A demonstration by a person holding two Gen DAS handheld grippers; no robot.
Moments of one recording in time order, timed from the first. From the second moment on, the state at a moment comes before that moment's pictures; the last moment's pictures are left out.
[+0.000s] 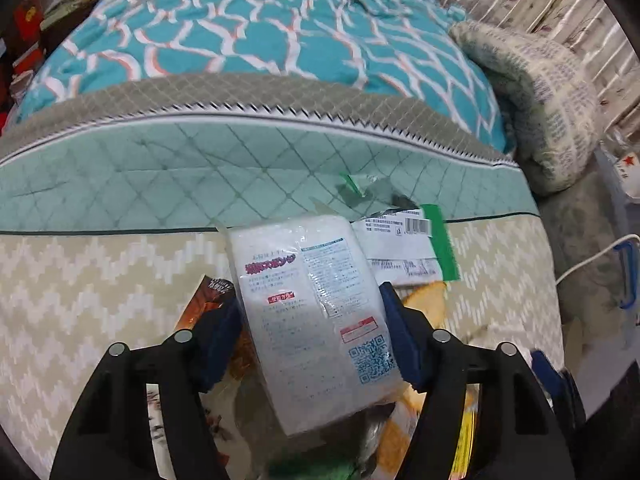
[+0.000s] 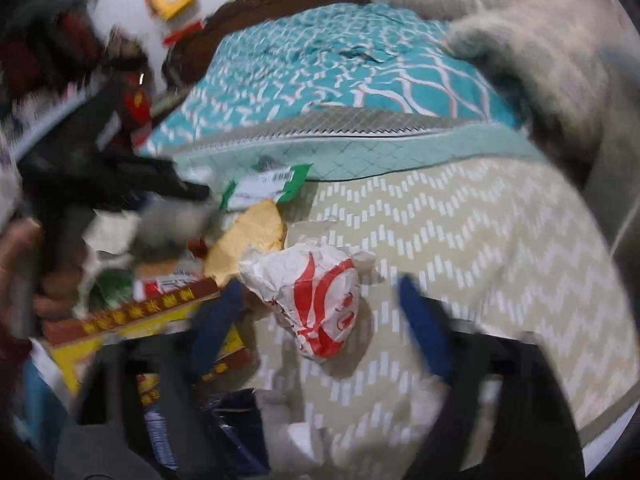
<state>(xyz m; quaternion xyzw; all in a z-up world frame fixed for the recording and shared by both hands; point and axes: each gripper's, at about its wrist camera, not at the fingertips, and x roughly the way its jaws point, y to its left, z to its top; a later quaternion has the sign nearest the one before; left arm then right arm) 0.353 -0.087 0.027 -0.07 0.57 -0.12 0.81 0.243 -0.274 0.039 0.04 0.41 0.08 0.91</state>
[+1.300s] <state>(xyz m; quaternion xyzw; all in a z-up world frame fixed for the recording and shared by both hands) 0.009 -0.060 0.029 0.03 0.47 -0.17 0.86 -0.022 -0.255 0.028 0.09 0.38 0.09 0.91</state>
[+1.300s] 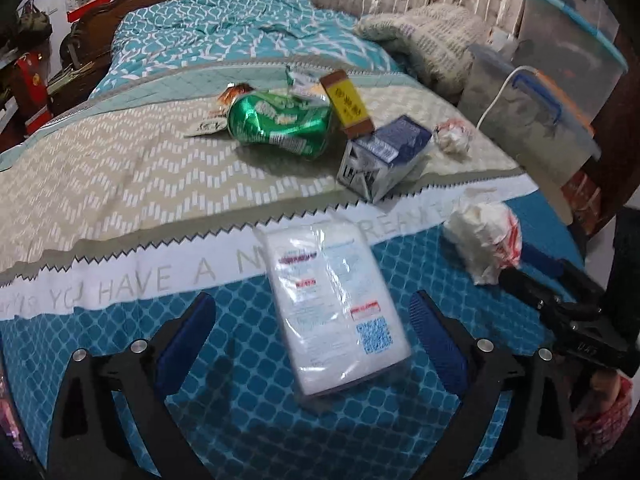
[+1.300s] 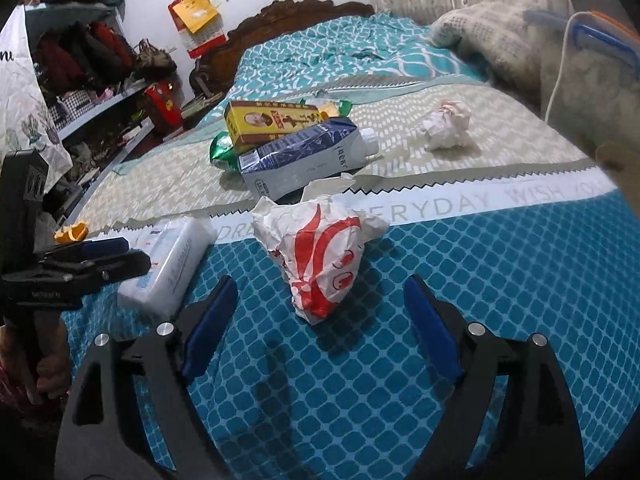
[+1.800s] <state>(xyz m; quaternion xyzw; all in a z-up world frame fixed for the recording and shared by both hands) 0.017 -0.144 0.043 0.06 0.47 -0.28 0.83 -0.018 -0.321 0.020 0.17 0.39 0.09 0.90</state>
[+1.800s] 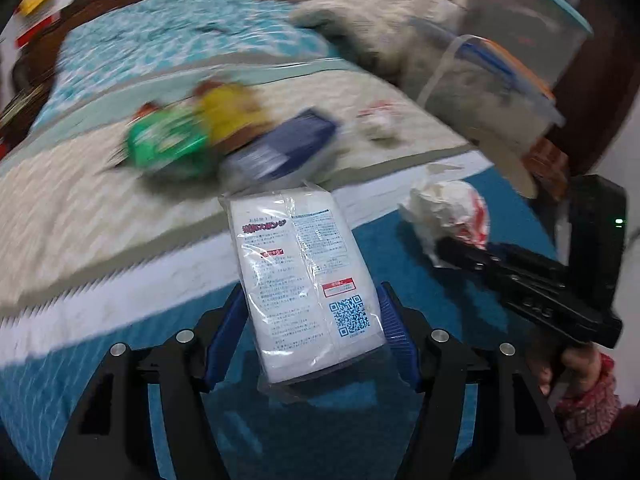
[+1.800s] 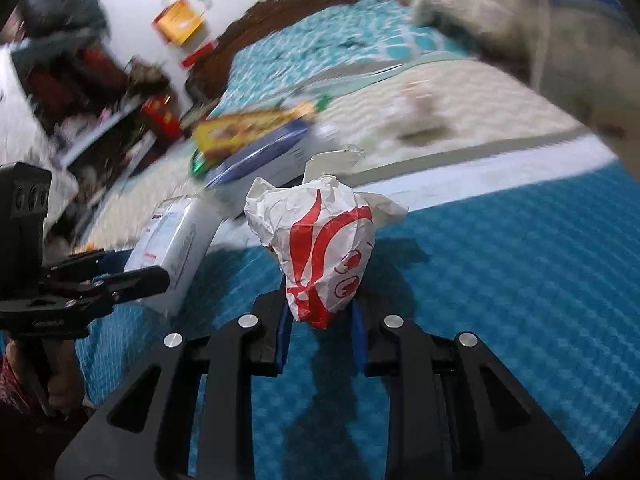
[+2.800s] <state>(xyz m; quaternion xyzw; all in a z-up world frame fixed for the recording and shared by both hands) 0.114 -0.537 0.037 0.10 0.49 -0.47 0.72 -0.053 -0.625 0.043 0.27 0.28 -0.19 0.90</state>
